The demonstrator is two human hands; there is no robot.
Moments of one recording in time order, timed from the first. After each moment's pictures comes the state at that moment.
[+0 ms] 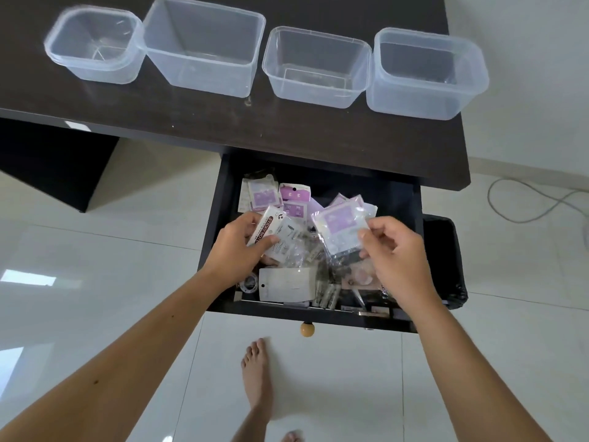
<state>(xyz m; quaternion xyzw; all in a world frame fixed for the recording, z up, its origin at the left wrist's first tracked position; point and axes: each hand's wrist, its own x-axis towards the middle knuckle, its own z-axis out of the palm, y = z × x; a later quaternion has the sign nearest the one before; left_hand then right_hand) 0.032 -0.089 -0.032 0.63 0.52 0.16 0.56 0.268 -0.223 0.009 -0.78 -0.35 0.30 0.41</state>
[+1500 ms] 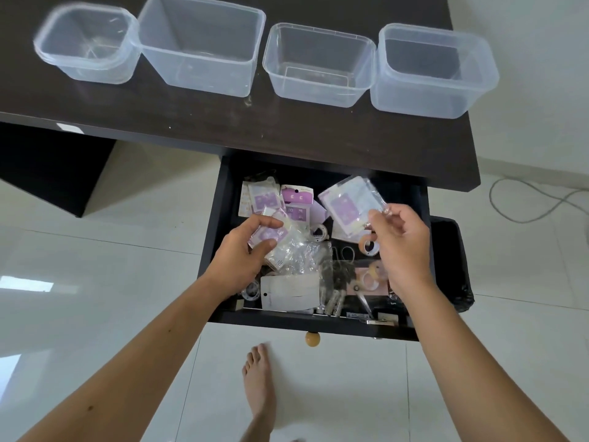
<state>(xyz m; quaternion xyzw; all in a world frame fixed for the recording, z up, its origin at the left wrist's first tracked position) 0.025 -0.083 -0.055 0.67 0.46 0.17 0.56 0.273 -0.189 -0.015 -0.77 -0.22 0.28 0.52</state>
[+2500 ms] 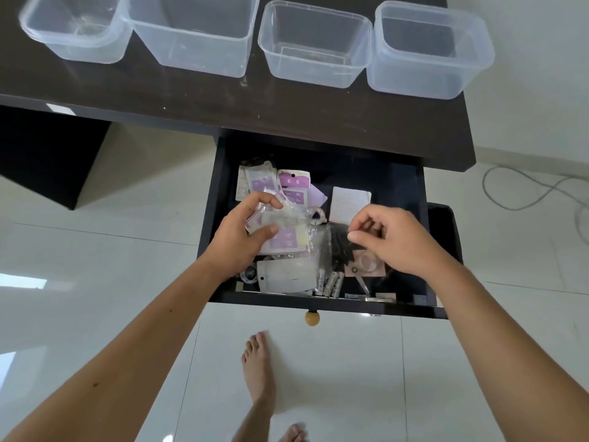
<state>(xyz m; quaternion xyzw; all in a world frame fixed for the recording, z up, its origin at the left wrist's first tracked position) 0.023 -0.085 -0.042 0.69 0.41 0.20 0.56 0.292 -0.209 0.005 -0.76 -0.53 0.33 0.19</state>
